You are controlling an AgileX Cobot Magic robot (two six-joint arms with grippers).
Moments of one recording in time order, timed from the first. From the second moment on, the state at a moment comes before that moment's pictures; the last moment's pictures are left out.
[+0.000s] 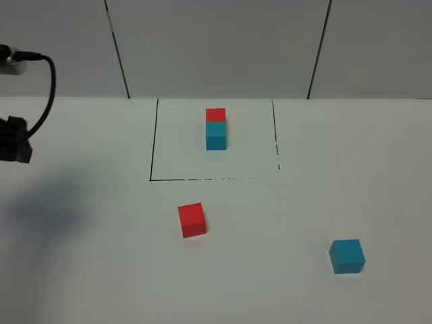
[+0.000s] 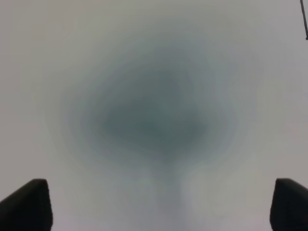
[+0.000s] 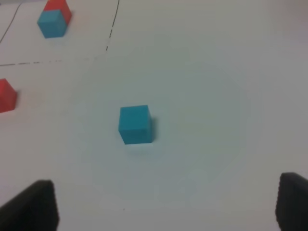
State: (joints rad) left arm 0.03 1.51 -1.25 -0.07 0.87 0.18; right arm -0.03 -0.01 -0.49 0.08 1.06 -0.02
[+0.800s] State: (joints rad) left arm 0.04 0.48 -0.66 0.10 0.94 -0.05; right arm -0.03 -0.01 -0.49 0.08 1.06 -0.02
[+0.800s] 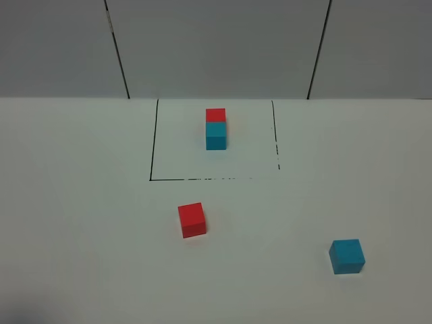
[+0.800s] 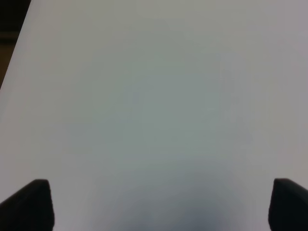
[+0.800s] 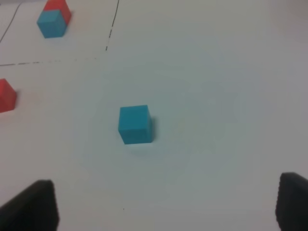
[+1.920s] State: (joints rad) left arm -0.01 0.03 -0.51 -0.07 1.07 0.04; right arm -0.03 -0.01 -0.49 0.08 1.06 -0.02
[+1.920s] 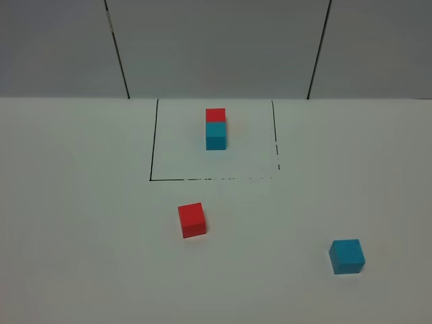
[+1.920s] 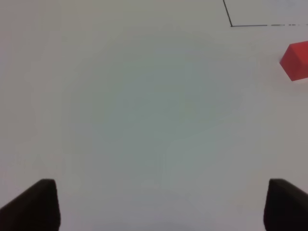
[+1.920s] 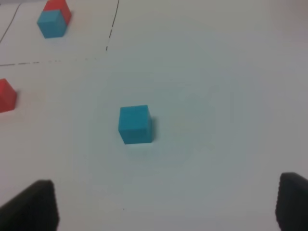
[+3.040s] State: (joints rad) left arm -0.01 0.00 -0.51 -0.08 1.07 0.05; right arm -0.03 -0.01 -0.49 0.08 1.06 -0.02
